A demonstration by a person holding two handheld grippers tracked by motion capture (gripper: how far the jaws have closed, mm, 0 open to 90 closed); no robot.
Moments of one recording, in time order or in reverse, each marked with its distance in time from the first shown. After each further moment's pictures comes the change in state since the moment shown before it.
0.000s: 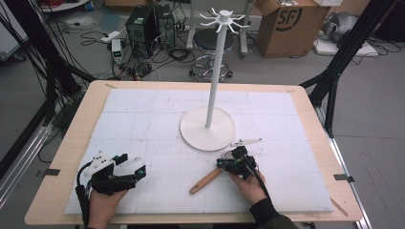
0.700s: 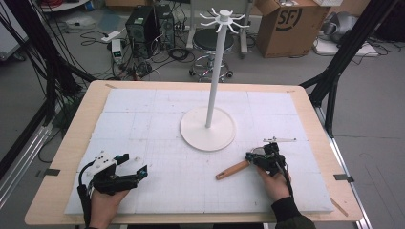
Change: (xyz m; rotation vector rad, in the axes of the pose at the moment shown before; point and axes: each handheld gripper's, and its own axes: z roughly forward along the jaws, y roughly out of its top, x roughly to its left) left arm -0.002 0.000 0.003 0.002 0.000 0.012; right arm -0.069 -0.020 -0.049 -0.095 -0.136 0.149
